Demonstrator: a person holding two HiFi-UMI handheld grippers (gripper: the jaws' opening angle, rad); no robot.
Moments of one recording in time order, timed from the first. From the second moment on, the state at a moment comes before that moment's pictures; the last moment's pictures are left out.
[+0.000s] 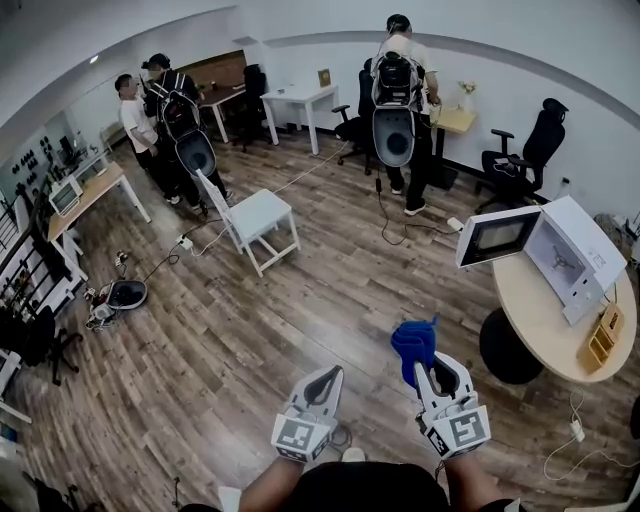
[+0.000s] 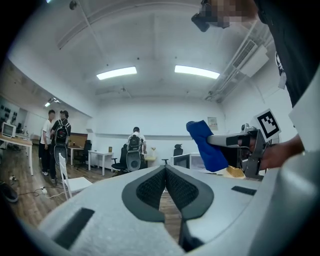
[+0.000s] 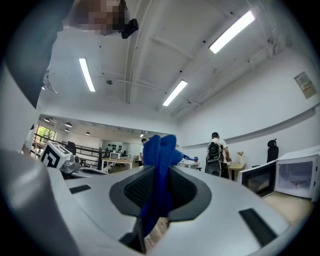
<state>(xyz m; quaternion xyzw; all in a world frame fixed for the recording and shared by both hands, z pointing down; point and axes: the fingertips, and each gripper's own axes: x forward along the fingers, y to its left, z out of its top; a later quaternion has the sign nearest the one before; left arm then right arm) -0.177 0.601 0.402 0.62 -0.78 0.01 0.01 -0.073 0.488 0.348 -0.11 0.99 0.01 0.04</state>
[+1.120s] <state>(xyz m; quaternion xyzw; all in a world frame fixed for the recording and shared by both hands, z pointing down) -0.213 0.392 0.423 0.67 -0.74 0.03 0.02 -0.082 0.286 0.351 -0.17 0.98 0.04 0.03</state>
